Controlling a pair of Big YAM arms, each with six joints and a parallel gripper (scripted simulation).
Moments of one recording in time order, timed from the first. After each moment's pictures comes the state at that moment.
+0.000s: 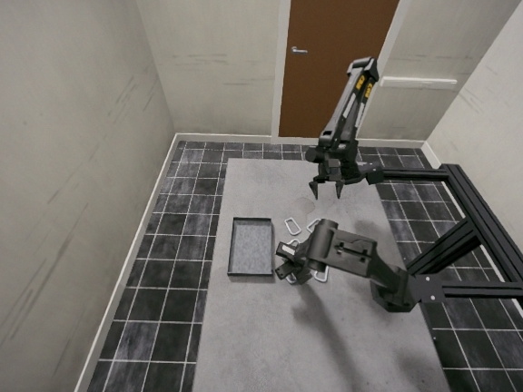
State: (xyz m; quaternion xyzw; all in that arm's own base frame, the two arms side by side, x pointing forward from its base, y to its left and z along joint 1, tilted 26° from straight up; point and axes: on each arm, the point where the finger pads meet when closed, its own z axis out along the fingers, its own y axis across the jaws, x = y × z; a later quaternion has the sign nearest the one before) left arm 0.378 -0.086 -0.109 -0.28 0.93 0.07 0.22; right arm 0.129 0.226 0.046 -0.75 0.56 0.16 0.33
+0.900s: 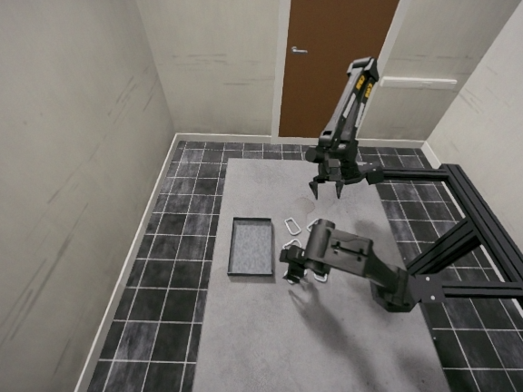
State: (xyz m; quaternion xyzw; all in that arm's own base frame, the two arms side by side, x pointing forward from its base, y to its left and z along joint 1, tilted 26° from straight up) left arm 0.405 -0.105 -0.066 0.10 0.90 0.07 0.43; right arm 0.129 0.226 0.046 -0.75 0.56 0.16 0.33
